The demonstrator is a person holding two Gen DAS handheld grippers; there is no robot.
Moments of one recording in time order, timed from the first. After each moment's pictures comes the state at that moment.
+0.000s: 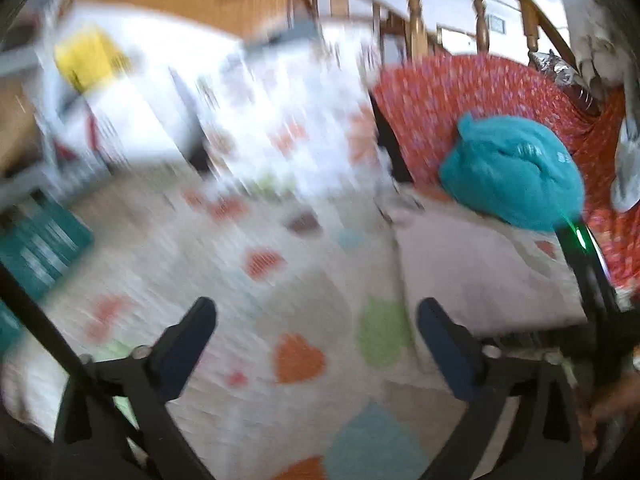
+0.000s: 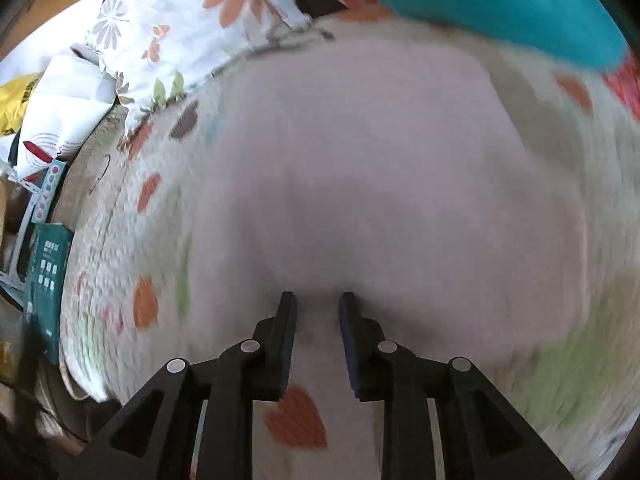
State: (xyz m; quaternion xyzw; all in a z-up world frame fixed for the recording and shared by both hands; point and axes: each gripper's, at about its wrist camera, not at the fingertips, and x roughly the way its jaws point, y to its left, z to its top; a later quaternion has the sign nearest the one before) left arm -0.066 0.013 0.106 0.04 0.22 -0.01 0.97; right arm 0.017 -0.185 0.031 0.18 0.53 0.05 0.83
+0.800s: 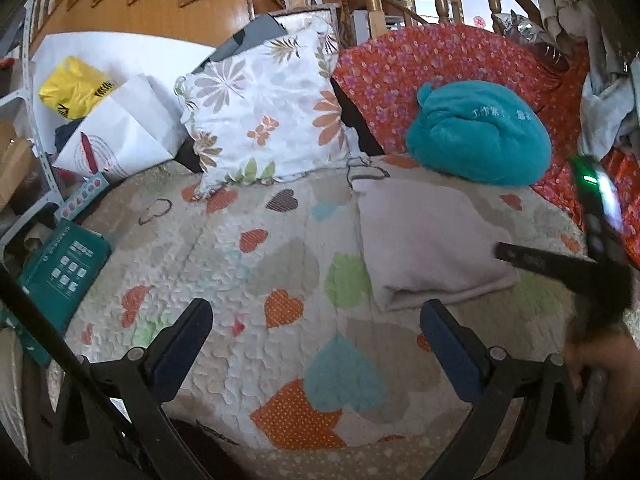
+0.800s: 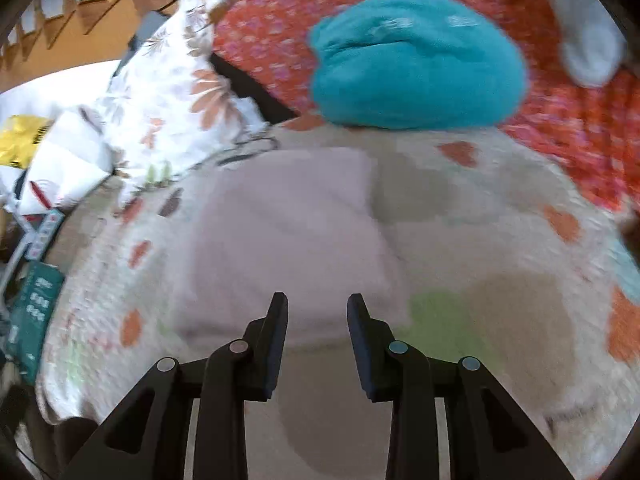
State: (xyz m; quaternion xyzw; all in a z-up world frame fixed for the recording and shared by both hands) left arm -0.124 -0.025 0.134 0.08 0.30 -0.04 0.95; right arm -0.041 -0.243 0.093 0.17 0.39 -0.02 0.90
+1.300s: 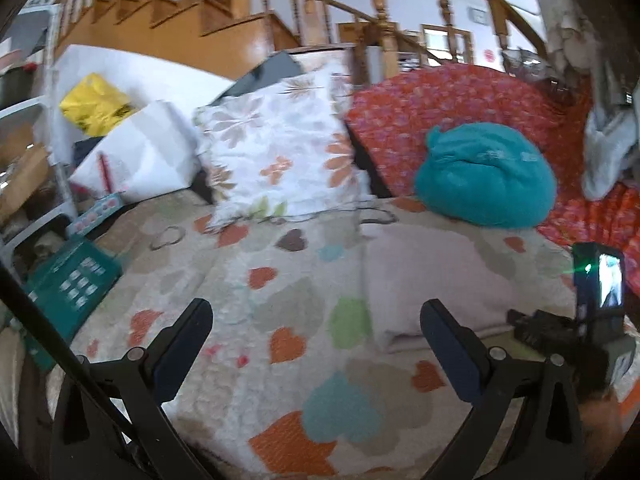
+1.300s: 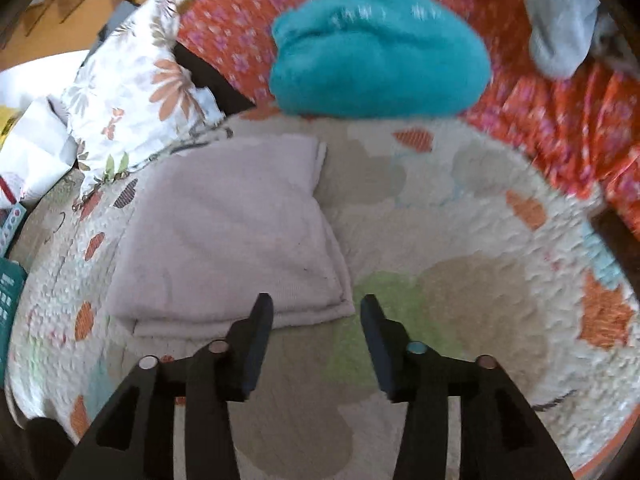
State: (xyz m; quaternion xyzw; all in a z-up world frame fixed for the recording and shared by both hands) left arm -0.127 -0.031 0.157 0.07 0.24 -0.04 0.97; right arm -0.075 -0.252 0.075 0.12 0.39 -0.11 0.91
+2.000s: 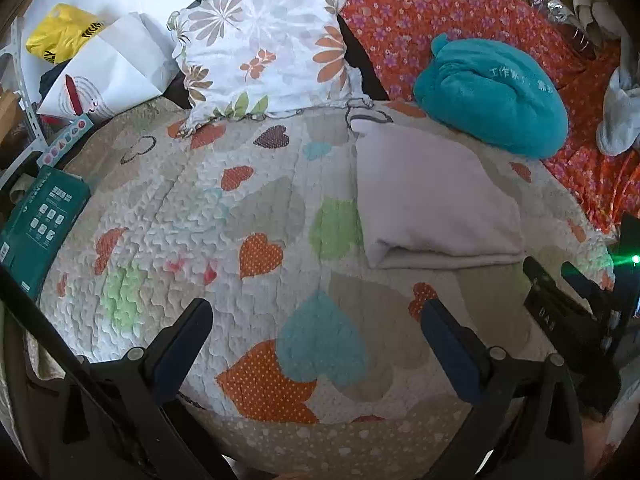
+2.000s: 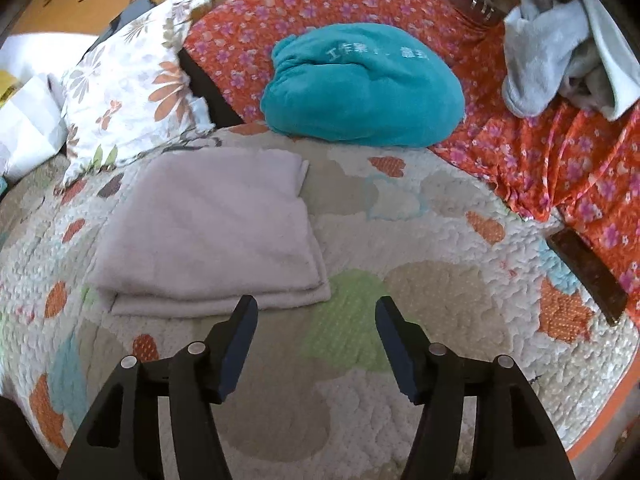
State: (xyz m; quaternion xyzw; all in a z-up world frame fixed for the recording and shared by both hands) left arm -0.094 -0.030 0.098 0.04 0.41 -0.04 0.91; right arm -0.101 -0.219 0.073 0.05 0.36 -0.16 0.92
